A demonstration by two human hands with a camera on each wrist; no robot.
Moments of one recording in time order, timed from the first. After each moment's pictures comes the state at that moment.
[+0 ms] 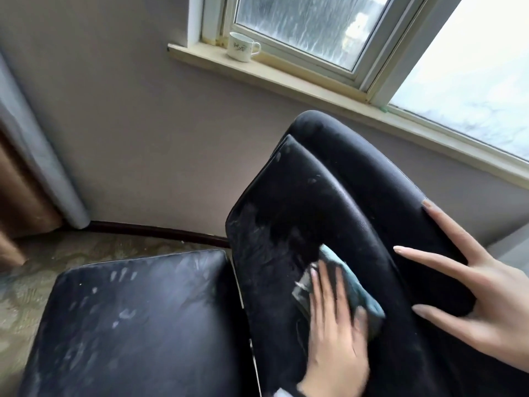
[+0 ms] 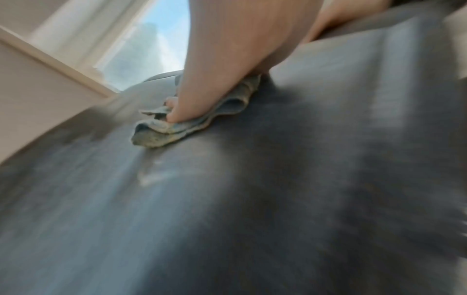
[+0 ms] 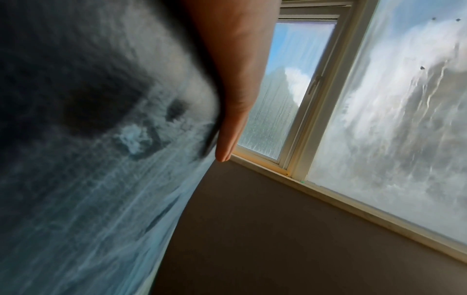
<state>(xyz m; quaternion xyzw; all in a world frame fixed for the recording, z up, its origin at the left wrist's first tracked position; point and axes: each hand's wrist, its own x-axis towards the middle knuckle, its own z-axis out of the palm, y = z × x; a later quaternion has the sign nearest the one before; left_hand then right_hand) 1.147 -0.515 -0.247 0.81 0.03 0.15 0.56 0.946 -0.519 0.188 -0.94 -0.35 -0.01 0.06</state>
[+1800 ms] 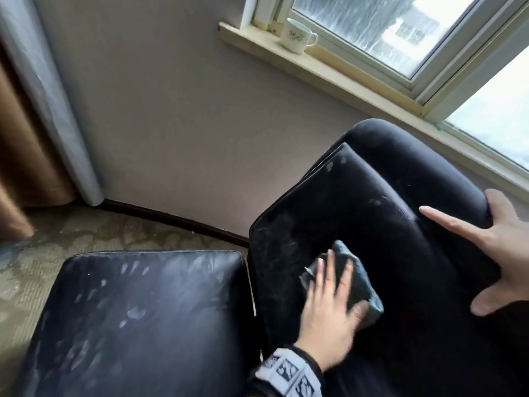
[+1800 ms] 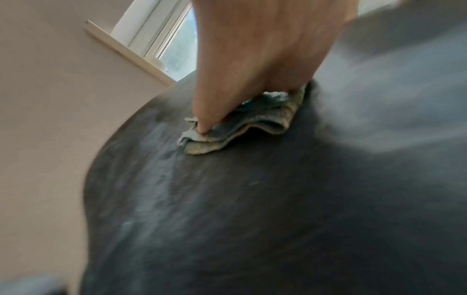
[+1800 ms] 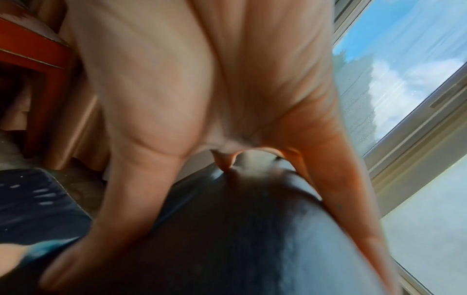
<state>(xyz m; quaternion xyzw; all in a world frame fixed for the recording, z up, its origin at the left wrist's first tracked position) 0.974 -0.322 -0.045 0.85 -0.02 0.03 0.53 1.083 -0.412 0.211 -0.91 -0.10 0.31 -0.26</state>
